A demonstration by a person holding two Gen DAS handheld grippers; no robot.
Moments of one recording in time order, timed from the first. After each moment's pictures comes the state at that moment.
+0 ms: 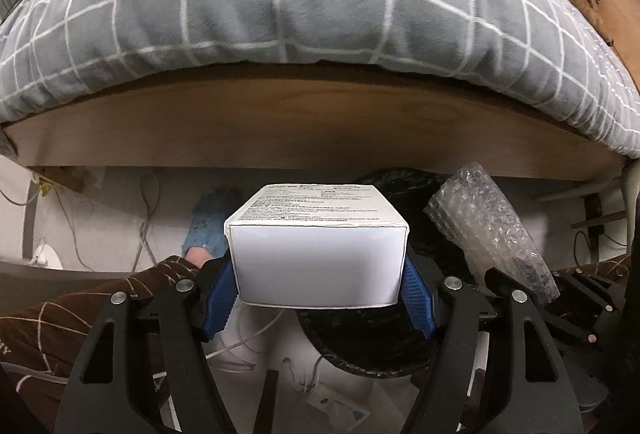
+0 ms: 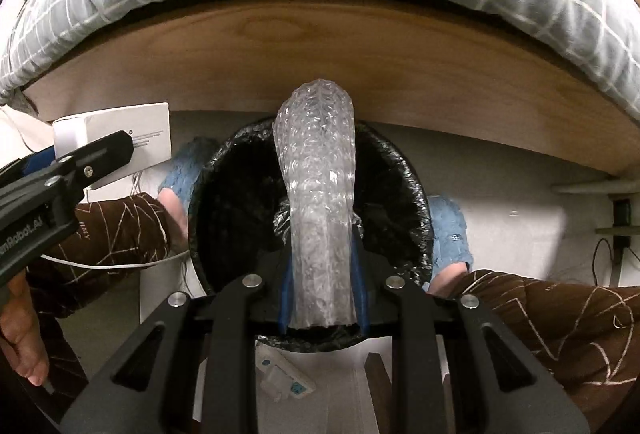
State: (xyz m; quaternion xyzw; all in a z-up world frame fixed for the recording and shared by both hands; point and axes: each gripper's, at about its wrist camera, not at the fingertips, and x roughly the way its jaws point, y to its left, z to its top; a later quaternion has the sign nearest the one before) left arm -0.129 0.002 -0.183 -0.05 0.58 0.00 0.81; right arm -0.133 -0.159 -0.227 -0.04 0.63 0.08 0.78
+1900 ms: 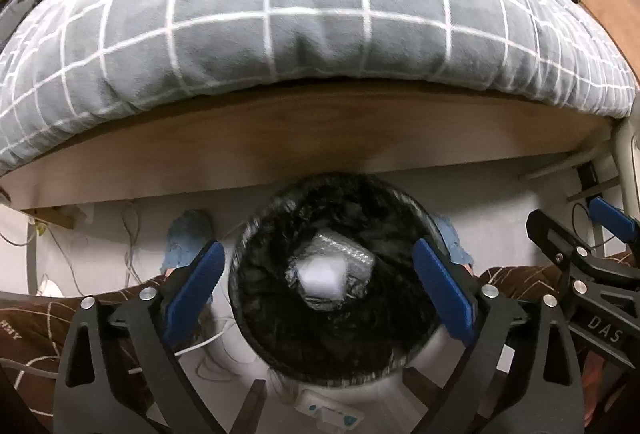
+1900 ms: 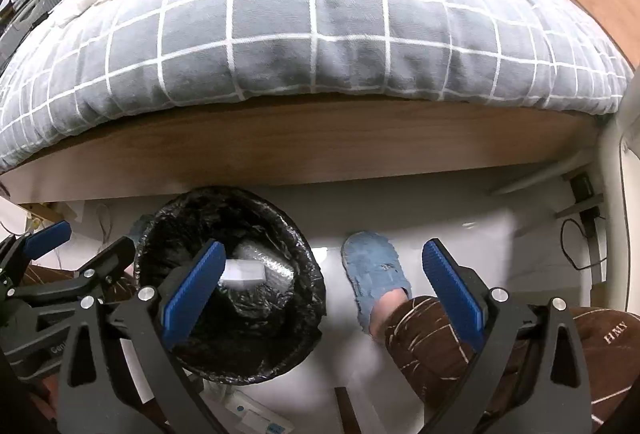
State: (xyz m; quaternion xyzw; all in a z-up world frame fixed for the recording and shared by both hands) left arm -0.126 -0.083 -0.164 0.01 0.57 -0.04 0.82; right arm -0.130 -0.265 -0.170 0.00 0.54 -0.03 0.84
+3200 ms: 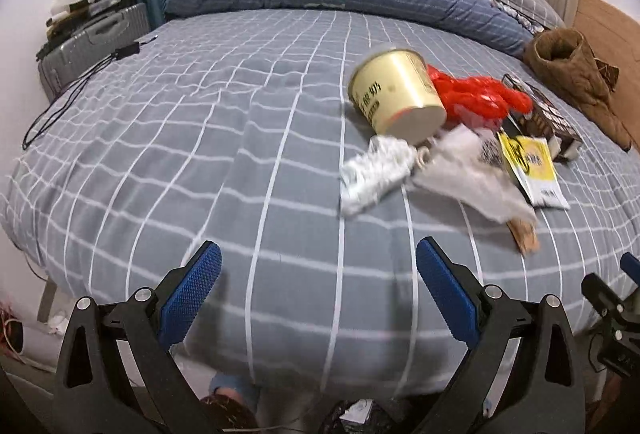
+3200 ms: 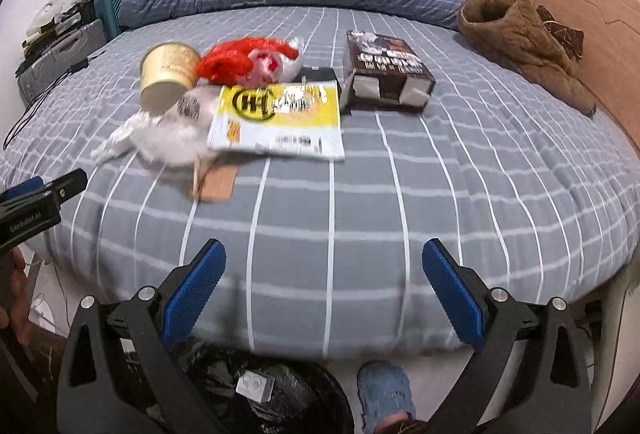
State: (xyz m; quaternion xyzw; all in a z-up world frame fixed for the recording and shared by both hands) left arm -0.004 0.029 -0.060 -0.04 0.41 0.07 0.91; right arm -0.003 -0.218 -0.078 -0.03 0.40 0.03 0.92
